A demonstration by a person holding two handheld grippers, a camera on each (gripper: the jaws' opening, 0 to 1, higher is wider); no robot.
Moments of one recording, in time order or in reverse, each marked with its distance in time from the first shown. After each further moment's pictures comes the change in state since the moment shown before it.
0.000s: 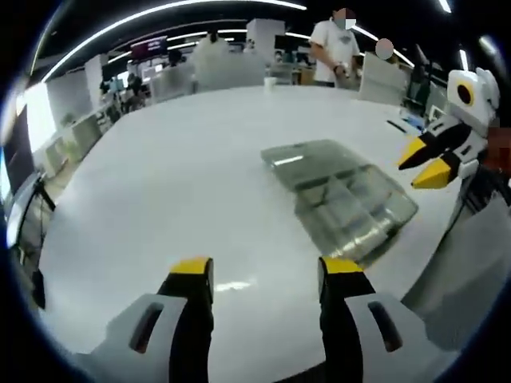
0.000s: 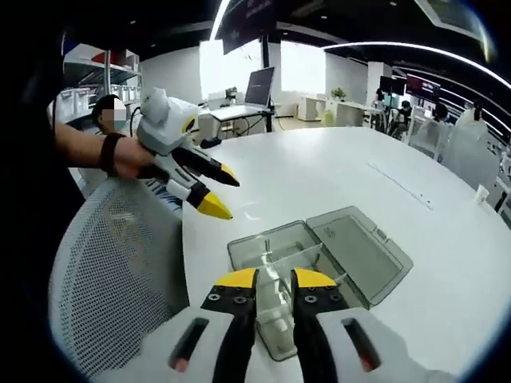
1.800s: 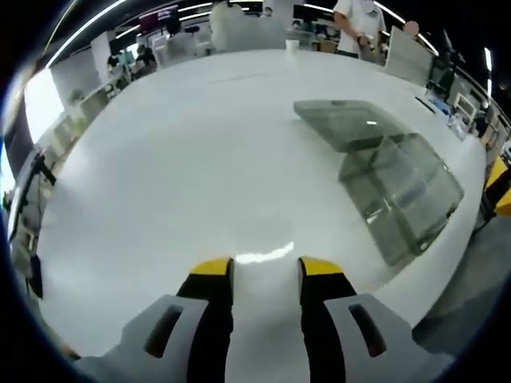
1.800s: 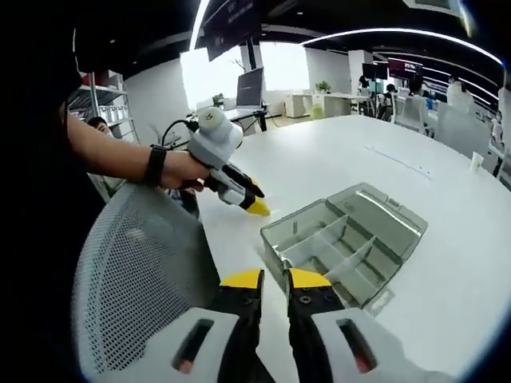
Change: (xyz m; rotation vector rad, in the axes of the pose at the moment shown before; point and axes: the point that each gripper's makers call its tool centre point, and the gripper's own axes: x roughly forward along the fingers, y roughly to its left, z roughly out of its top) left arm 0.039 0.025 -0.041 -0.059 0.172 0.052; right arm -0.013 0.041 -0.023 0.128 -0.003 -0.015
